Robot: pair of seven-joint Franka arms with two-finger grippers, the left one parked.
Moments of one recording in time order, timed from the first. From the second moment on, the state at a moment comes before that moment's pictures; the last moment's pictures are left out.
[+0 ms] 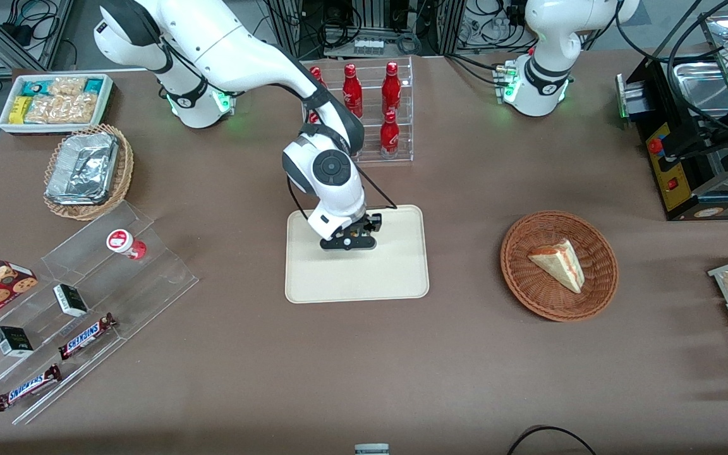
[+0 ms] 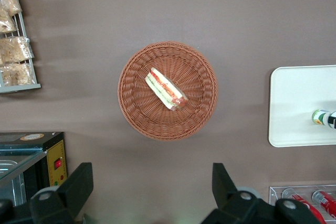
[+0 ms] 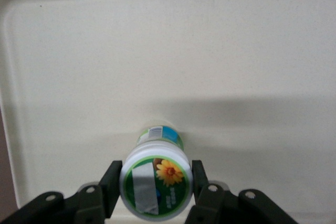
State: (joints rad) arm 0.76 0.61 0.02 -1.71 0.07 2.37 0.77
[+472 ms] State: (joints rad) arm 0.76 0.61 0.02 -1.71 0.07 2.37 0.77
